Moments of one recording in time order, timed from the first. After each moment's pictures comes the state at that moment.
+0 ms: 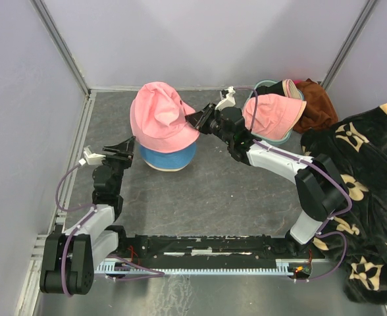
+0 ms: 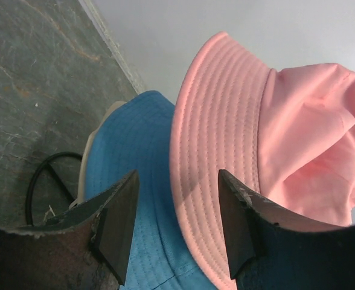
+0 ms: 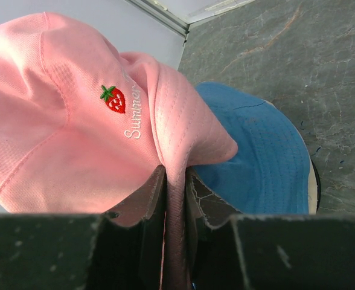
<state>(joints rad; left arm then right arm) -0.03 0.98 0.17 0.87 -0.02 -1.20 0.67 1.70 1.15 0.44 -0.03 0.90</state>
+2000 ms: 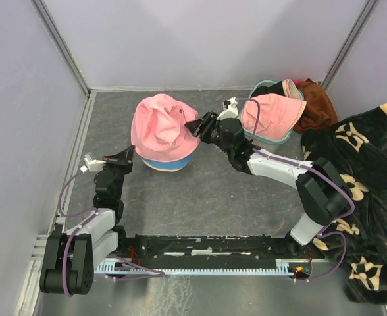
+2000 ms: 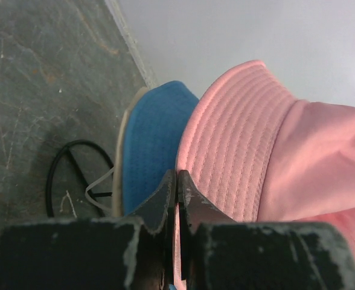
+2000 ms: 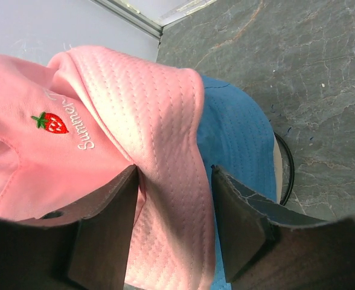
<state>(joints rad) -0.03 0.98 0.09 0.92 -0.05 -1.25 0.71 1.66 1.02 0.49 0.11 0.91</state>
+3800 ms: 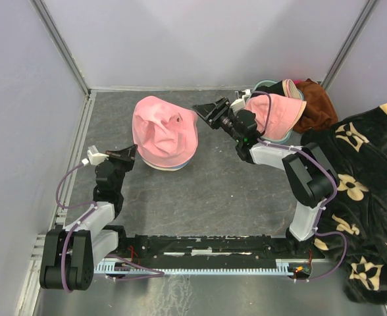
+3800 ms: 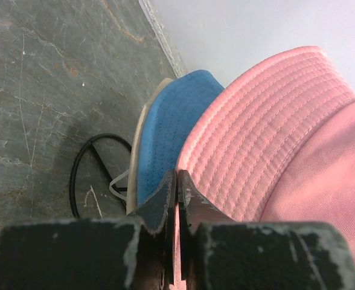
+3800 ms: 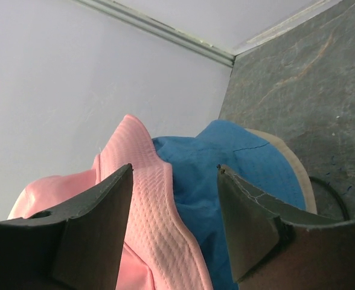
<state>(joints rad) -0.03 1.02 0.19 0.73 -0.02 -1.16 0.52 1.83 1.03 0.88 -0.17 1.15</state>
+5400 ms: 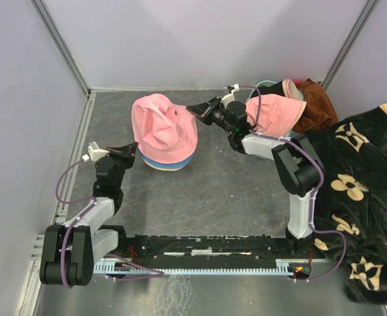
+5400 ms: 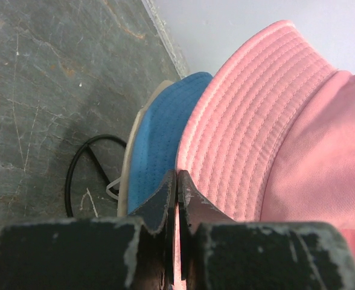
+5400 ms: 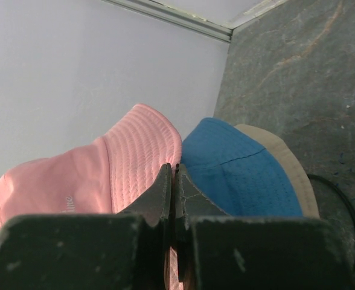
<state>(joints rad) -0.03 1.05 0.25 0.69 0.00 -1.16 0.51 1.99 1.24 0.78 -0.27 1.22</state>
